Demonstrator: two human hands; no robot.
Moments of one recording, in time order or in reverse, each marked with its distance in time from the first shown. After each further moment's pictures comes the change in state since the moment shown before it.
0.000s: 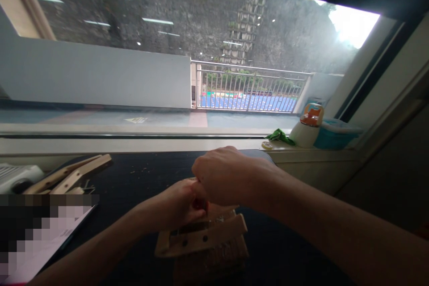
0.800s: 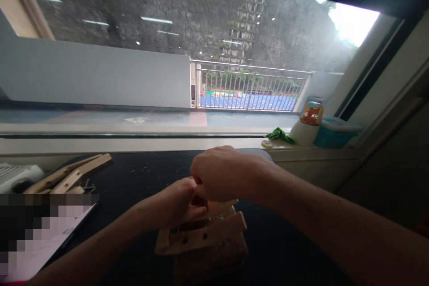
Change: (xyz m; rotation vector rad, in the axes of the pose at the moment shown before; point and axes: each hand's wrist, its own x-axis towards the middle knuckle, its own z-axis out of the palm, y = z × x) left_hand -0.002 0.000 0.001 -0.006 0.015 -0.003; right_hand 0.002 0.002 0.004 0.133 0.051 -0.049
